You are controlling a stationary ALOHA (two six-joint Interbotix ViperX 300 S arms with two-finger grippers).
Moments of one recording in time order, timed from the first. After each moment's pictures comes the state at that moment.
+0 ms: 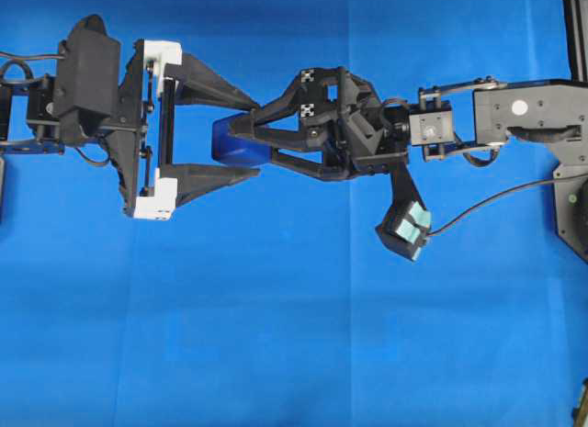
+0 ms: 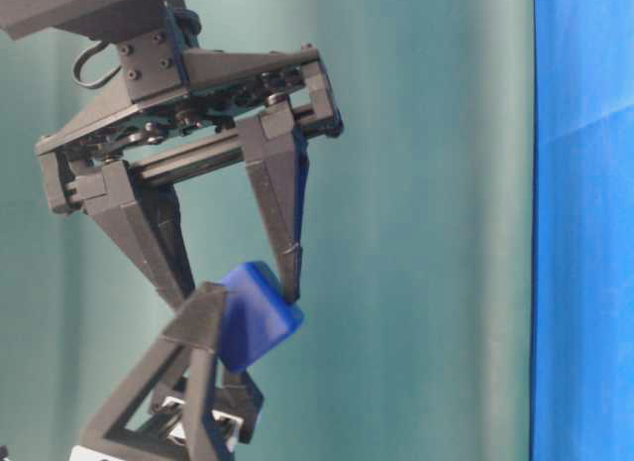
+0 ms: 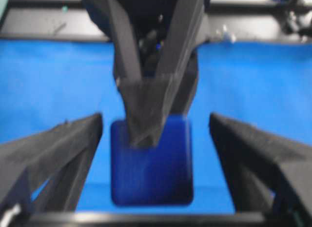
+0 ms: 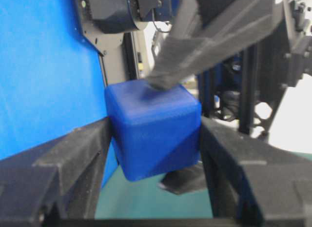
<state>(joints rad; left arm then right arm) 0.02 -0.35 0.75 0.01 -0.26 -0.01 -0.06 -0.14 0.53 -0.52 -0.21 -0.79</state>
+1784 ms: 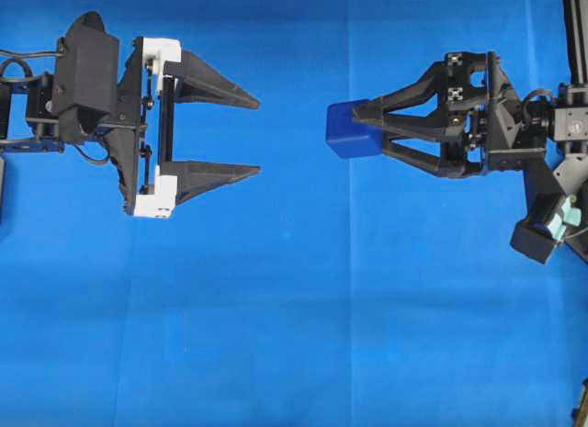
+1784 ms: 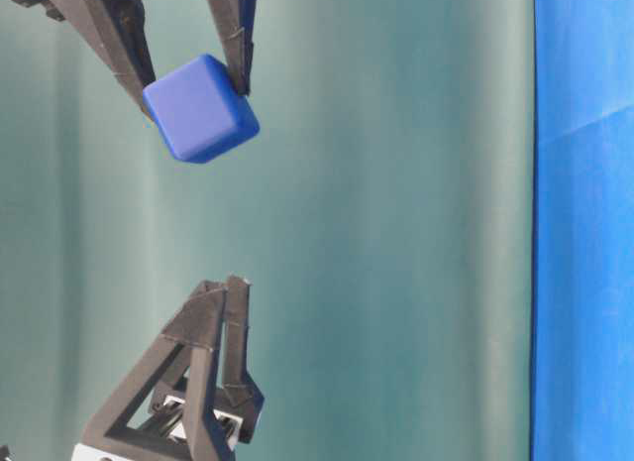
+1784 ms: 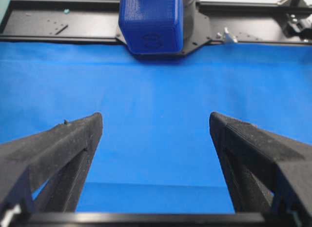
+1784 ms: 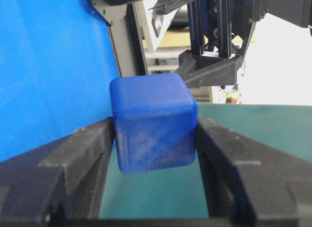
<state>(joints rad) 0.02 -0.35 0.75 0.01 -0.26 -0.01 -0.04 -0.55 0.80 -0.46 -0.07 -0.79</state>
